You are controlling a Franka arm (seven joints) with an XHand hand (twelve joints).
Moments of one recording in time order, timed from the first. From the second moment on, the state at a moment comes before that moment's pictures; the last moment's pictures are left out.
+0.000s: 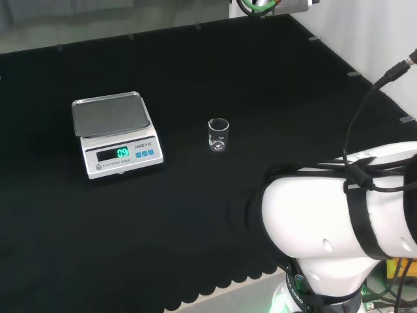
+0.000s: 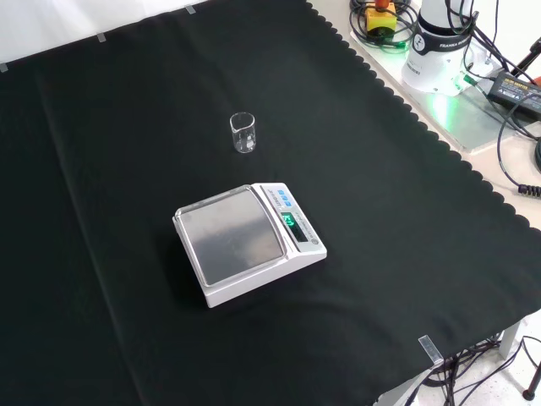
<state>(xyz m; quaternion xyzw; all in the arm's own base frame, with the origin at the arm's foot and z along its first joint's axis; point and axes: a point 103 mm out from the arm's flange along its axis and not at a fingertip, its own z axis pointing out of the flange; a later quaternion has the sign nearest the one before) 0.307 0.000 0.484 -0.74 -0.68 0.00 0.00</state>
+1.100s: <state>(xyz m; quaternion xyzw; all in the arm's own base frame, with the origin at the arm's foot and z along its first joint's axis) 0.323 -0.005 0.443 -0.76 -0.65 0.01 -0.01</state>
